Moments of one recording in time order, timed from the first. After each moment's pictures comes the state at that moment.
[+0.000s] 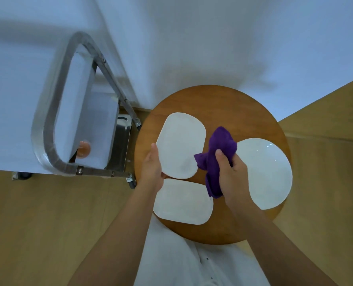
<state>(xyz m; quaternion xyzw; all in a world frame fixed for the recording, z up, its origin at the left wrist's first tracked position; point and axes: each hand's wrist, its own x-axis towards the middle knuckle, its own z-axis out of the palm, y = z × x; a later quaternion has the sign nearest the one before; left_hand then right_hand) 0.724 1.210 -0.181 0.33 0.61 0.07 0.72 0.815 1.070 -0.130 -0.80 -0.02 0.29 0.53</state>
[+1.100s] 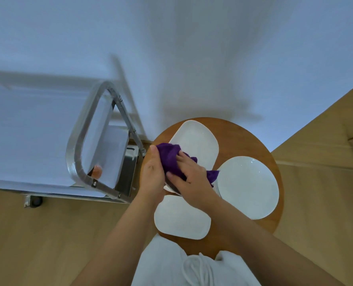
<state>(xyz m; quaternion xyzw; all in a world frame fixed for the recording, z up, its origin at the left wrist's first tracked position) 0.704 1.168 -0.056 0.46 0.49 0.21 0.71 0.773 1.089 -0.075 -0.76 -0.44 0.25 0.40</state>
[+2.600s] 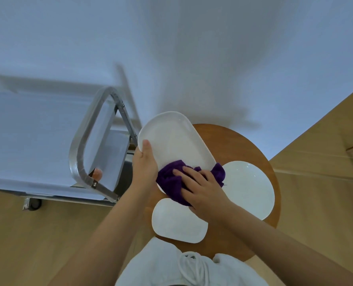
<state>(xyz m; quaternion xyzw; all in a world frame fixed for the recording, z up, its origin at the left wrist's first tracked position) 0.707 1.188 -0.043 0.50 0.54 0.26 0.62 0.791 1.038 -0.080 -0.69 -0.72 -0.05 0.09</state>
